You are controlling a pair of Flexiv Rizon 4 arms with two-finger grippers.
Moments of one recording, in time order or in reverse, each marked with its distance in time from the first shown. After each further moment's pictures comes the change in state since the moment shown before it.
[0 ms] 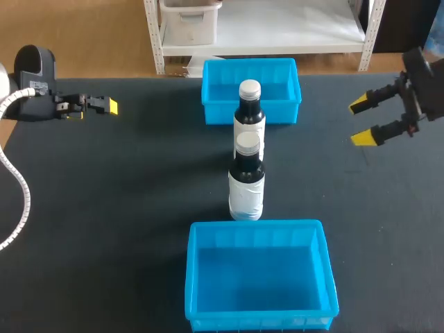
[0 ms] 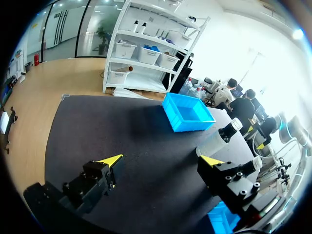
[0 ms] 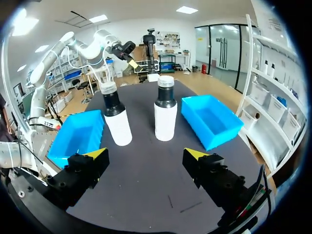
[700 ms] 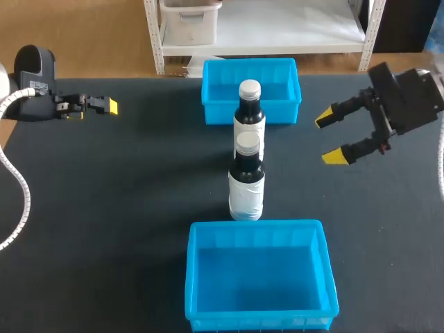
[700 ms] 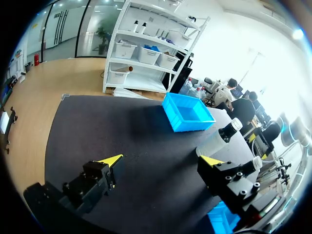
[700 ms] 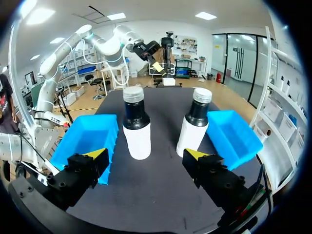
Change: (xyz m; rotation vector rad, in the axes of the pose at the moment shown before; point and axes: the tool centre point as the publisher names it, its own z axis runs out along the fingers) left arm 0.000 0.000 0.000 0.000 0.000 0.000; right arm -0.026 0.049 0.043 -0.109 -0.016 -0.112
